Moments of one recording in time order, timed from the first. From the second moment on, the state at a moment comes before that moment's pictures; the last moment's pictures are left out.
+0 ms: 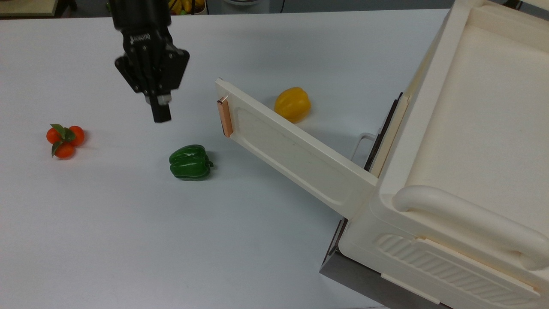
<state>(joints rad) 0.04 0.23 -0.08 -1.61 0.47 2.66 0.11</state>
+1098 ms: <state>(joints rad) 0.07 0.24 -0.03 -1.58 0.47 2.48 0.11</state>
